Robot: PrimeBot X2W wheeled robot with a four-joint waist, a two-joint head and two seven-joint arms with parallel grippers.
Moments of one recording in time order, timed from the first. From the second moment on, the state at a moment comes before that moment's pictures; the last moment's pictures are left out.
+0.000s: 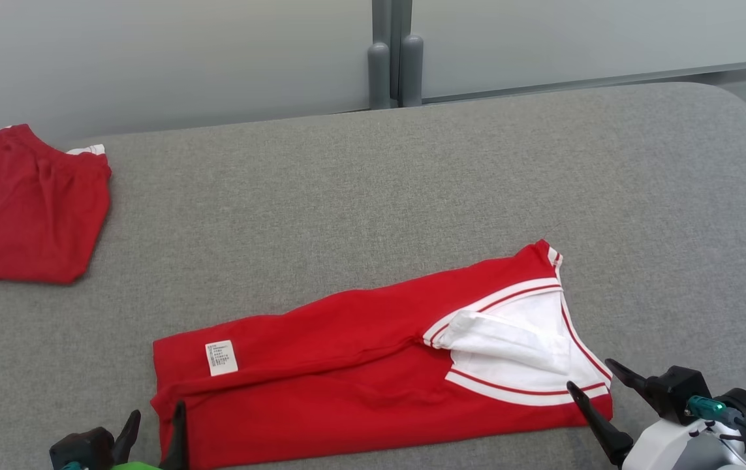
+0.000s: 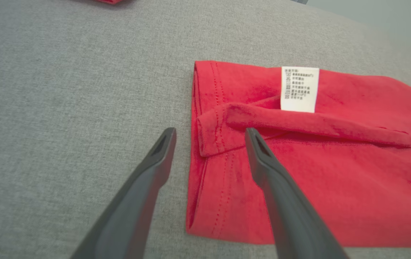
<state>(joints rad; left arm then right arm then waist) 0.02 0.39 -0.44 0.33 -0.80 0.17 -0.21 0.00 -0.47 0.40 0.19 0.35 0.13 -0.06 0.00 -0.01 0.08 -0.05</state>
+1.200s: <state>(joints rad) 0.02 0.38 -0.44 -0.02 -0.68 0.33 -0.25 -0.07 -0.35 0.16 0.28 0.35 0.13 0.10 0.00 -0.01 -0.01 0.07</state>
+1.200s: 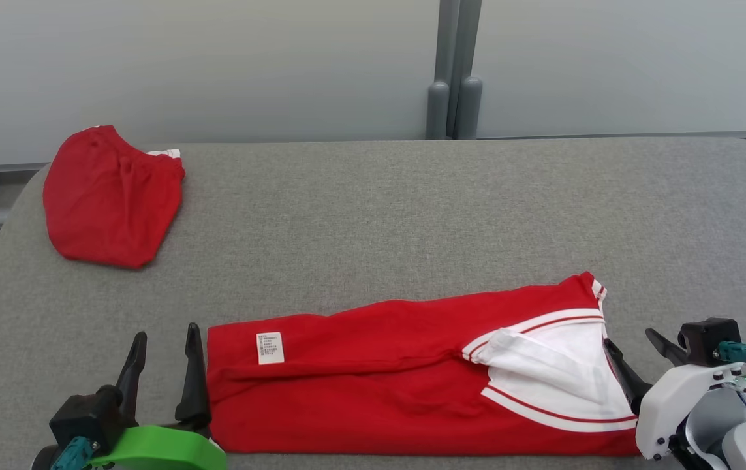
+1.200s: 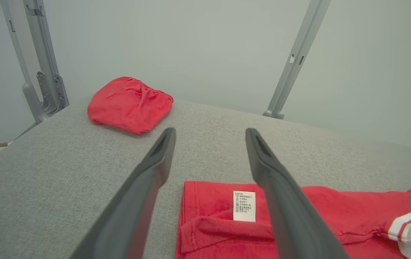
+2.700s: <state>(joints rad) 0.01 0.32 -0.39 0.02 -0.65 0.29 -0.26 -0.24 -0.21 0.16 0.57 0.19 0.13 0.27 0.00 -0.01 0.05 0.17</state>
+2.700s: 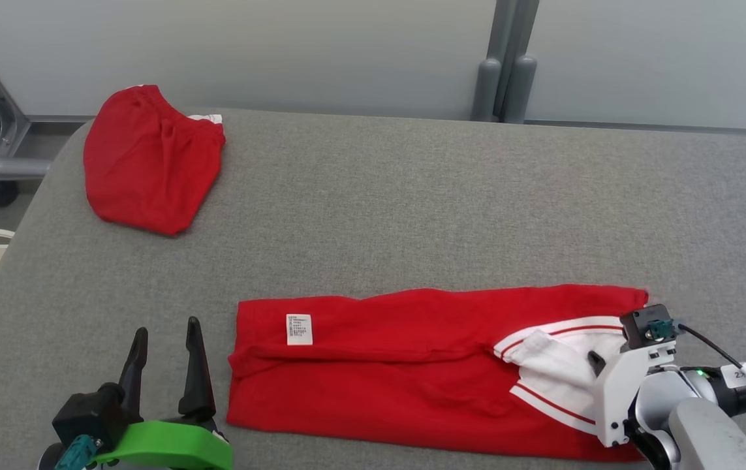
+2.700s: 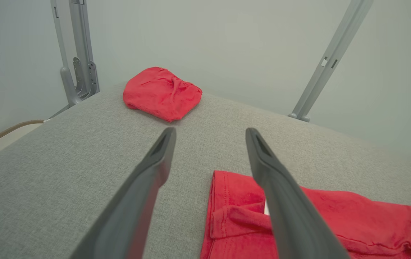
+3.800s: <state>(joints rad) 0.02 0.32 -0.42 0.01 -0.63 0.28 -0.25 -0.17 -0.37 -0.07 0.20 0.30 0.13 0.44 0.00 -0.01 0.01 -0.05</state>
